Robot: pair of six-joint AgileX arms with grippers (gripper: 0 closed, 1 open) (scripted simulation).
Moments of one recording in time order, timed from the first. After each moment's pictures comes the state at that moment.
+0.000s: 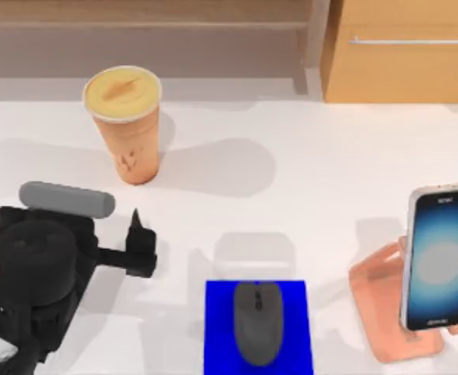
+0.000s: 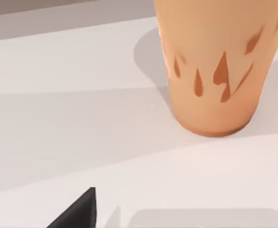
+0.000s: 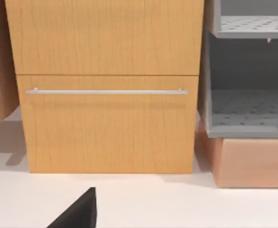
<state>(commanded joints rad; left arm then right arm) -0.53 1.59 0.21 0.97 -0.38 -0.05 0.00 0.00 0.00 0.00 0.00 0.00</state>
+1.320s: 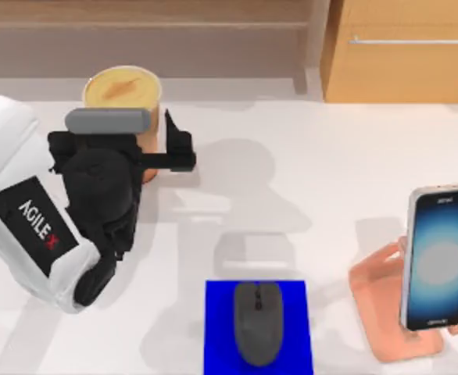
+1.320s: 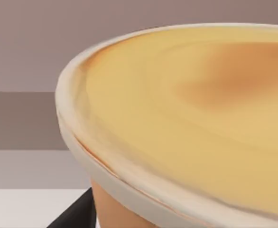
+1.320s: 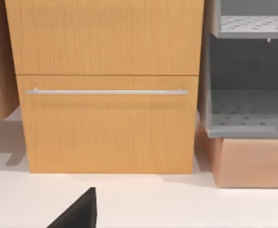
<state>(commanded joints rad) -0.48 2.14 0.66 1.37 -0.42 -0.04 0.00 0.00 0.00 0.00 0.00 0.00</state>
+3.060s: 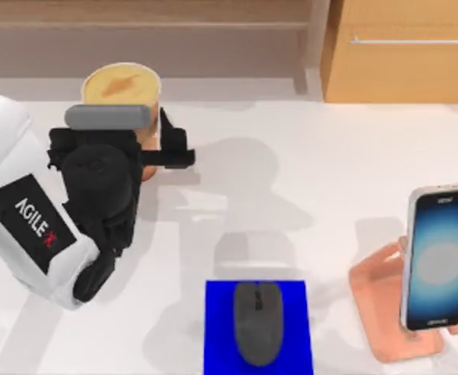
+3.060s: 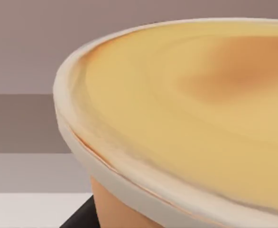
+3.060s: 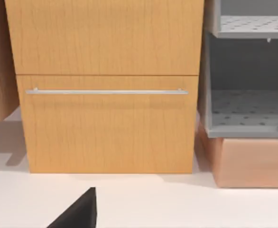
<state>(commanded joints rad) -0.48 2.11 0.66 1.35 -0.42 -0.04 0.00 0.00 0.00 0.00 0.00 0.00</state>
